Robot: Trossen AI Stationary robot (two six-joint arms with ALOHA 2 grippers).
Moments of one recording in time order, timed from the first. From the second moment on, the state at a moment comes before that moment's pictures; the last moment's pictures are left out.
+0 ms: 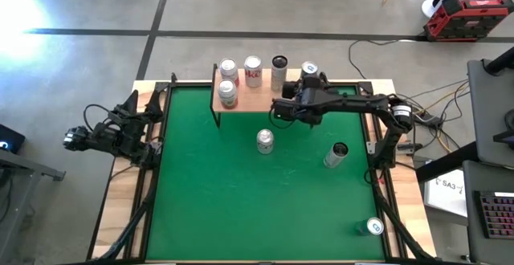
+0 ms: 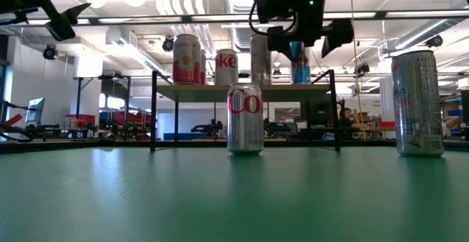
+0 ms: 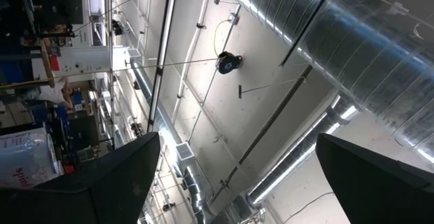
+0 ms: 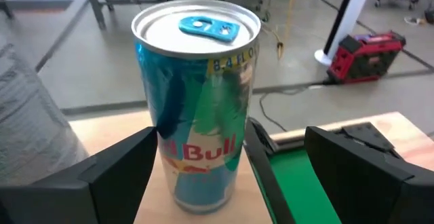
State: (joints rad) left arm -0.21 0.08 0.03 1.23 -0.86 -0.53; right arm -0.23 1.79 1.55 -1.30 1.16 1.56
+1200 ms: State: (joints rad) left arm -0.21 0.08 0.03 1.23 -0.86 -0.53; right arm -0.33 1.80 1.60 -1.14 1.09 1.34
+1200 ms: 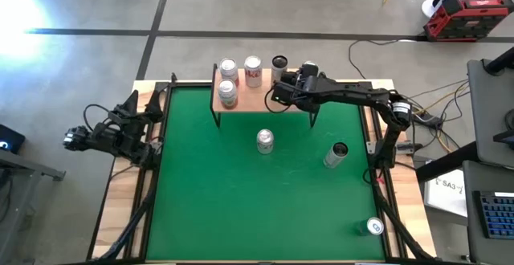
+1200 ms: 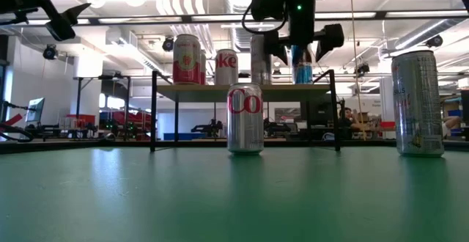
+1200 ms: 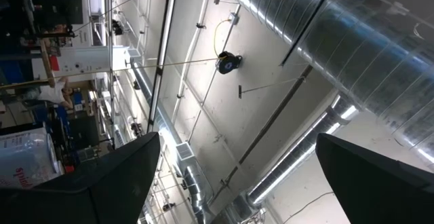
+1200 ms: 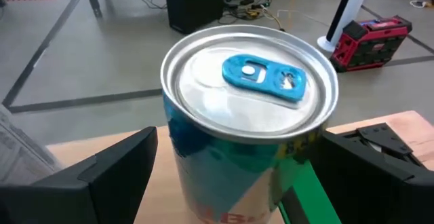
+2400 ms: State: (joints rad) left arm -0.21 0.08 0.03 1.23 -0.86 -0.53; right arm -0.35 1.87 1.60 -1.06 1.12 1.33
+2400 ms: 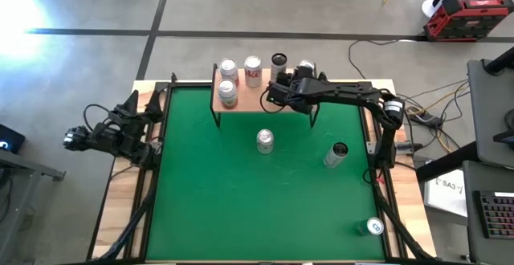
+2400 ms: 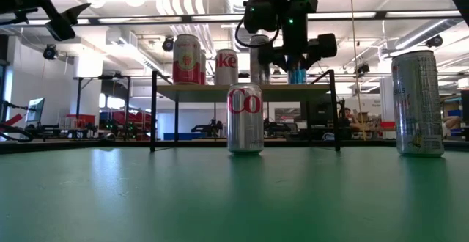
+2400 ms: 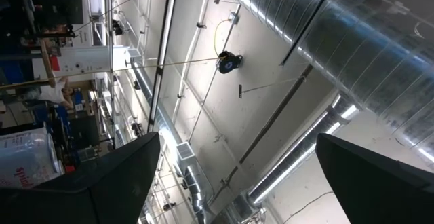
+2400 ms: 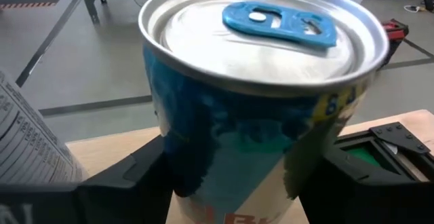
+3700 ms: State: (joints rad) left arm -0.21 0.08 0.03 1.22 -0.86 -0.53; right arm -0.36 1.86 1.63 -1.02 1.13 1.22
